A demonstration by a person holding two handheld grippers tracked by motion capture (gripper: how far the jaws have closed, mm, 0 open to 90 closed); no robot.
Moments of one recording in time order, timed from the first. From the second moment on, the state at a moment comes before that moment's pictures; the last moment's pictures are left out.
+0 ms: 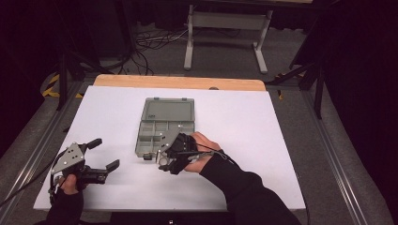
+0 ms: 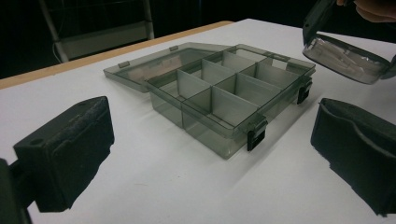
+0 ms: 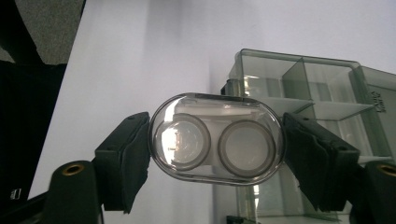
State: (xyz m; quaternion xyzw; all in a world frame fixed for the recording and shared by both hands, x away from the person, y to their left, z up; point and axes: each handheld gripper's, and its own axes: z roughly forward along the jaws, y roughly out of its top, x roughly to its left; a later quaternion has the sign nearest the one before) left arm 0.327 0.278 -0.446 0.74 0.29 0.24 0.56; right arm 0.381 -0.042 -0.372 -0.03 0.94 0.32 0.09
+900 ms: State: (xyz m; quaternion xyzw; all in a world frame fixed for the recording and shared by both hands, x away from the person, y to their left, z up) left arm 0.327 0.278 -0.445 0.74 0.29 0.24 0.56; right arm 0.412 -0.026 -0.360 -0.02 0.94 0.31 0.11
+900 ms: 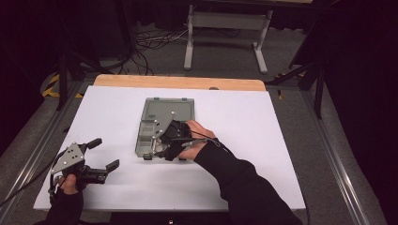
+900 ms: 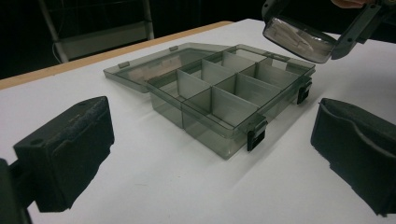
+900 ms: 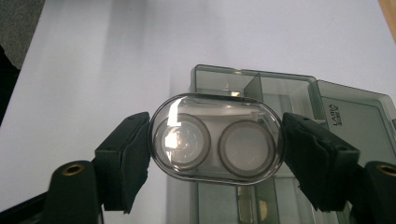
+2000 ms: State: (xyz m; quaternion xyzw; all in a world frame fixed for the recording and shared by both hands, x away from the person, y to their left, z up) left arm 0.328 0.279 -0.445 0.74 0.29 0.24 0.56; right arm 0.443 -0.015 -0.374 -0.01 0.95 0.29 0.12
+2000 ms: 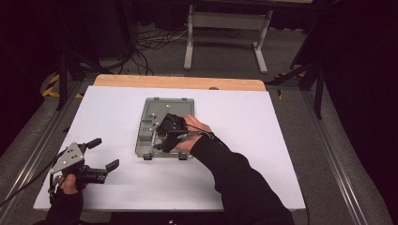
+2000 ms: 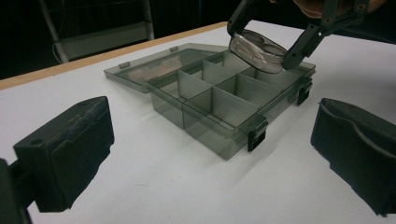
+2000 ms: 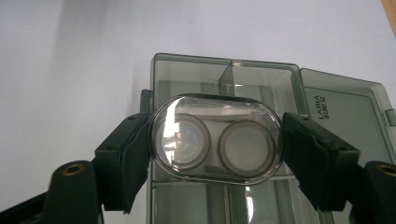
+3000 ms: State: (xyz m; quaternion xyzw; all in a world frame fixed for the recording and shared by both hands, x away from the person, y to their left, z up) left arm 0.328 0.279 -0.445 0.74 0.29 0.24 0.56; right arm 0.456 -0.011 -0.391 0.00 0.96 0.26 0.10
